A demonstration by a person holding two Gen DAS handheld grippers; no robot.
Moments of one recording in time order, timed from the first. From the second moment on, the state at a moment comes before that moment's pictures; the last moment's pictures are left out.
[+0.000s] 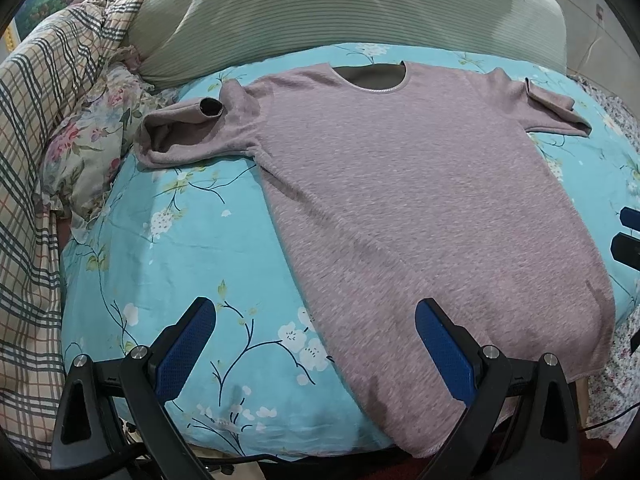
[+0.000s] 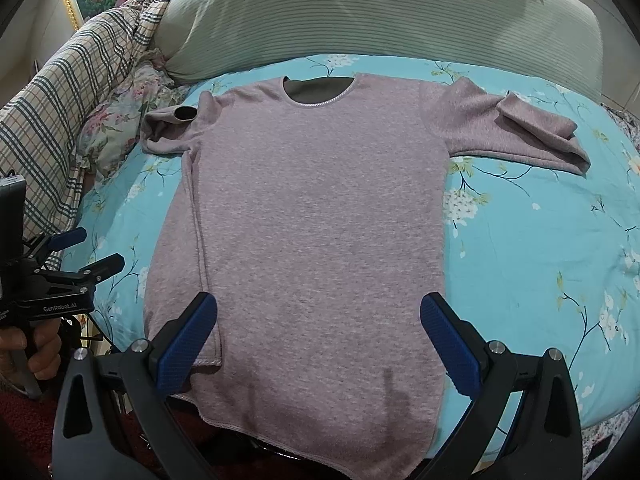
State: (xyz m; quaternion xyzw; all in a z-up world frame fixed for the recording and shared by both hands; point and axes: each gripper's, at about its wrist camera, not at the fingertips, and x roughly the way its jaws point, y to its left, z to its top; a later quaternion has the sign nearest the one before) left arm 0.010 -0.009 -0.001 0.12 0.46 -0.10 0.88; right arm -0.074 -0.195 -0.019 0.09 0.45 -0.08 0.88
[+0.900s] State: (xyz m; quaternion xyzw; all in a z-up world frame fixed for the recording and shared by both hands) left arm 0.070 -0.030 -0.010 0.13 0.45 -0.11 0.88; right arm -0.025 -0.293 -0.008 0.07 0.38 -0.15 0.91
